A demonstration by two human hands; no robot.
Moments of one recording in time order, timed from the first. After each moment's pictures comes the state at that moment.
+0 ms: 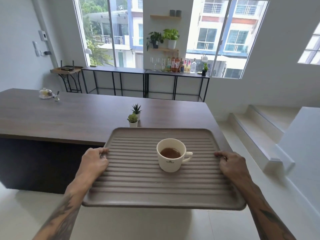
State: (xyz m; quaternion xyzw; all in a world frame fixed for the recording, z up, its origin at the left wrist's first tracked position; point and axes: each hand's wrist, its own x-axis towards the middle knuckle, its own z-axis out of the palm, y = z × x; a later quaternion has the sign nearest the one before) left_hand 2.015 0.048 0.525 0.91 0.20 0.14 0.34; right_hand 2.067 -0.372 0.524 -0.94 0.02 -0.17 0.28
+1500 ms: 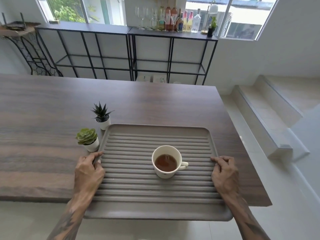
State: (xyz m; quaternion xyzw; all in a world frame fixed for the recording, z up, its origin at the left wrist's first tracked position) left_hand 2.329 0.029 0.413 0.90 0.22 0.19 0.33; right_hand 2.364 -0.360 0.406 -0.93 0.08 -0.20 0.31
